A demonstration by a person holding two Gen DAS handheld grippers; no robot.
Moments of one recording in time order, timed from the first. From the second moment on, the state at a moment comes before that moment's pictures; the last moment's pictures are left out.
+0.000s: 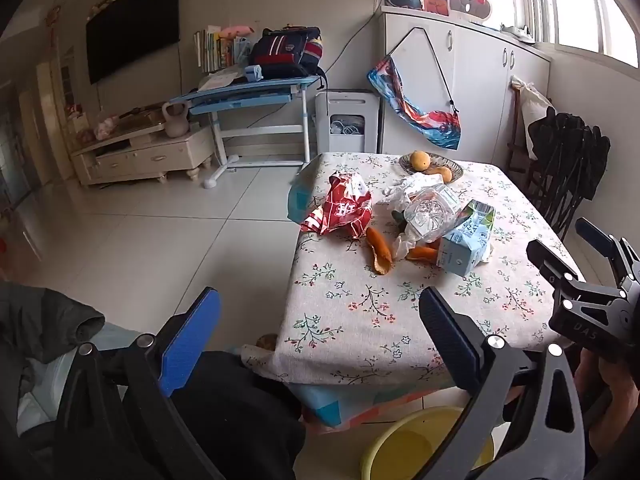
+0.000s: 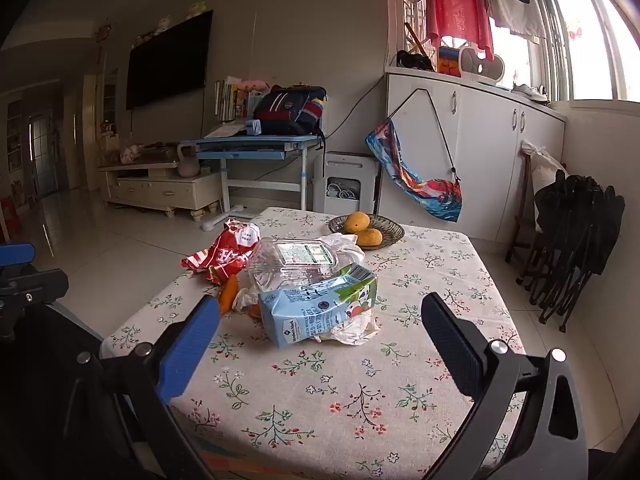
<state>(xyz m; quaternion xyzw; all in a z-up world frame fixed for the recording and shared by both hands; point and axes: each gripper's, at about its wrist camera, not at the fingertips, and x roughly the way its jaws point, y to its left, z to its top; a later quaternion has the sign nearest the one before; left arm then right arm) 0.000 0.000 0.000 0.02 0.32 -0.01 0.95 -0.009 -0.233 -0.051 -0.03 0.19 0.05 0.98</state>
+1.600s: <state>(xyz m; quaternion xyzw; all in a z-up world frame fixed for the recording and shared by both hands) -0.011 -0.013 0.007 0.03 0.30 -0.03 0.95 -0.012 -0.242 -0.056 -0.01 0.19 0.05 0.98</state>
